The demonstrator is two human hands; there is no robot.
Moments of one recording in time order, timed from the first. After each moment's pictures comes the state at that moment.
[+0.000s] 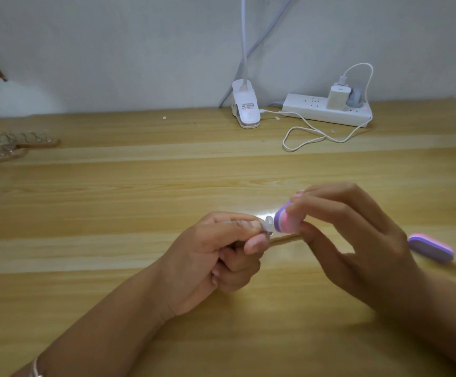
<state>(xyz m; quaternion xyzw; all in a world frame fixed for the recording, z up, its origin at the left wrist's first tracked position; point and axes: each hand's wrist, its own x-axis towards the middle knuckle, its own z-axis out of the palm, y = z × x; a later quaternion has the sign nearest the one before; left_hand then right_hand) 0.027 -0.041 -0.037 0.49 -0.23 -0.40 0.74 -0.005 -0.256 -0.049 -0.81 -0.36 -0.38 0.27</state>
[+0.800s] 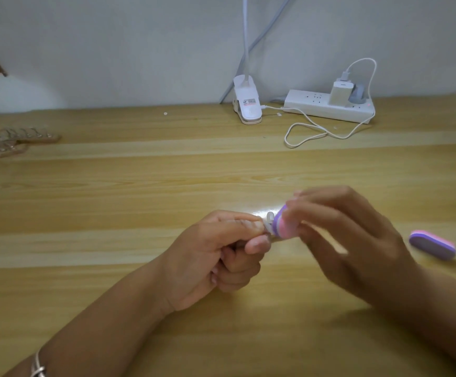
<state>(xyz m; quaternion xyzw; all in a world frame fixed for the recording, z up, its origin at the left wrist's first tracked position) 0.024 -0.042 -0.037 0.50 -0.22 -0.41 0.73 -0.003 -0.257 -0.055 -0.82 -0.37 -0.36 0.24</state>
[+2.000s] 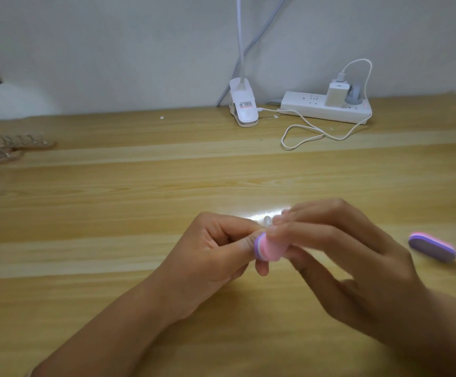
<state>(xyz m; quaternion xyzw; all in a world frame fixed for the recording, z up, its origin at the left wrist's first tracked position) 0.021 -0.046 -0.042 0.64 -0.29 -0.19 0.69 -0.019 -0.245 -0.044 -0.81 -0.37 -0.34 0.31</state>
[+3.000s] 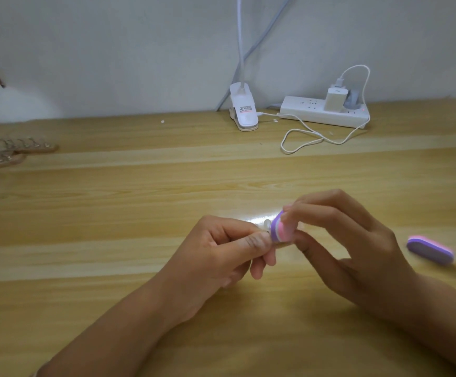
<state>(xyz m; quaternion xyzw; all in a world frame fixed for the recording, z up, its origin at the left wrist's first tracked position) 0.020 -0.045 -0.041 0.65 -0.25 -0.22 0.68 -0.003 -0.257 -0.053 -0.82 -0.35 -0.34 0.30</state>
